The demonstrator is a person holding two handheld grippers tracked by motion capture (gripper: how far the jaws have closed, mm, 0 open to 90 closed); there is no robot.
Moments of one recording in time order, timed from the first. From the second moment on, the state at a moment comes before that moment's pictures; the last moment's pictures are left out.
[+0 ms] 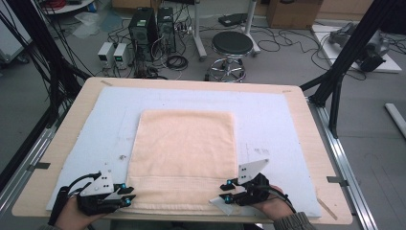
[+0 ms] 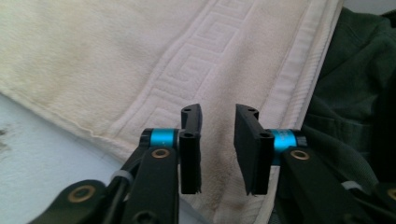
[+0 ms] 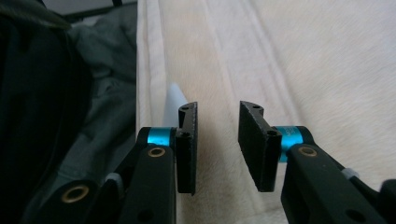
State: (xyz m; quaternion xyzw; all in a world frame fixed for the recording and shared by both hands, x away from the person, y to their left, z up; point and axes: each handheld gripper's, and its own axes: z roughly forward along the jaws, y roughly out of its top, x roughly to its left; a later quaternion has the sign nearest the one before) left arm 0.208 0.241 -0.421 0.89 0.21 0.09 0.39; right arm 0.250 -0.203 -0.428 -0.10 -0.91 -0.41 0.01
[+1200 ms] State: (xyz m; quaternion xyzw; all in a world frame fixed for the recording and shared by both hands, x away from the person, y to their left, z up) left arm 0.220 0.240 -0.414 0.87 0.23 0.11 0.42; right arm 0.267 -0.218 -0.421 -0.15 -0.89 -0.44 0.01
